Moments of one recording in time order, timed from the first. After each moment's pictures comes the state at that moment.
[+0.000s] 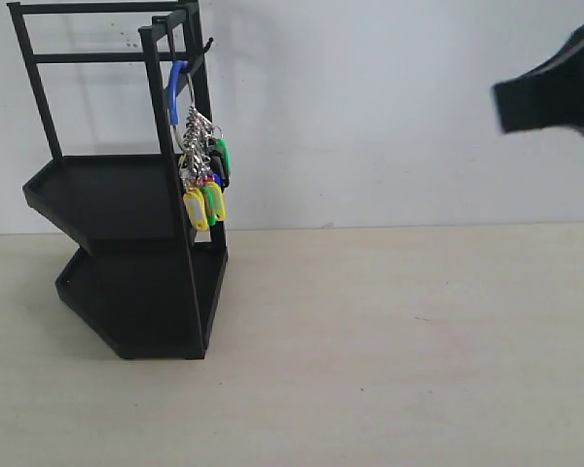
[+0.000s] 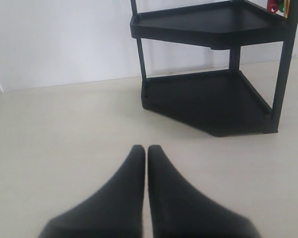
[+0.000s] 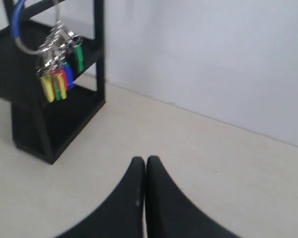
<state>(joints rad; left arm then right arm) 0.01 0.00 0.00 0.03 0.26 0.10 0.58 0.94 -1.02 -0.50 0.62 0.48</state>
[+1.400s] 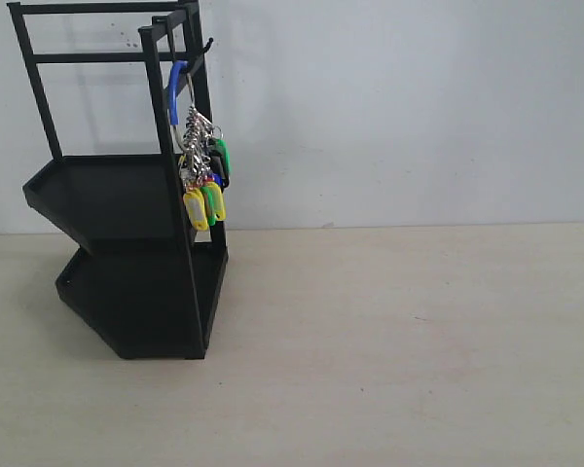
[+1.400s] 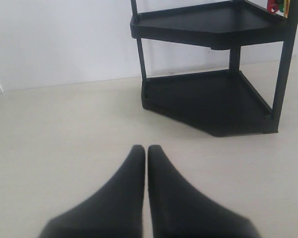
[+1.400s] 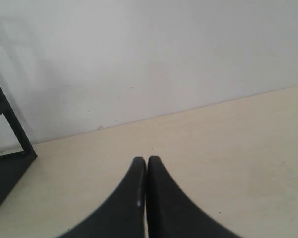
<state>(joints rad) 0.01 0.00 0.00 0.03 0.26 0.10 0.06 0.01 -0.10 -0.46 0.26 0.72</state>
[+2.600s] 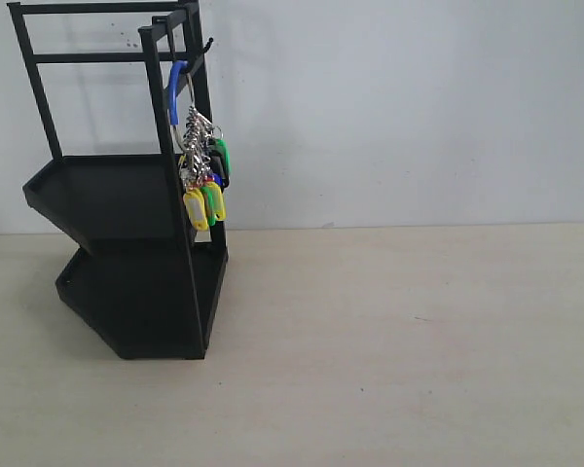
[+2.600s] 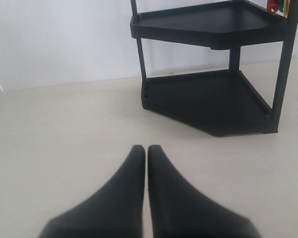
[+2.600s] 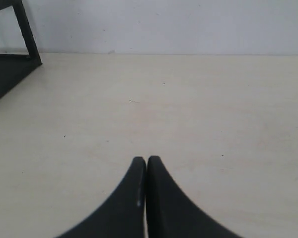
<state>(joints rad) 0.01 0.00 0.00 0.03 0.26 0.10 0.06 0.00 0.00 0.07 0.33 0.00</state>
